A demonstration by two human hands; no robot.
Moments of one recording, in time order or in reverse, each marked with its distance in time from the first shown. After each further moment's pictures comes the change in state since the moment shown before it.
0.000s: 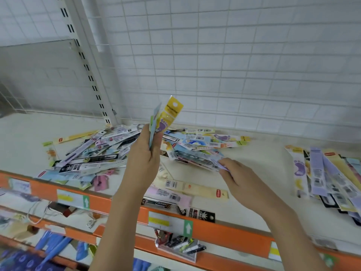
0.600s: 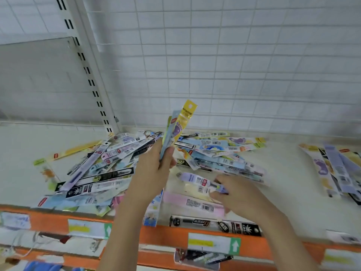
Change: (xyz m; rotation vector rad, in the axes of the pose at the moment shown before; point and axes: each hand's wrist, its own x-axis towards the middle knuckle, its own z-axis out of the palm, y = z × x) left_hand 0.033 -0.067 -0.041 -0.080 -0.299 -0.008; right_hand 0.037 -0.073 0.051 -0.144 -0.175 0.231
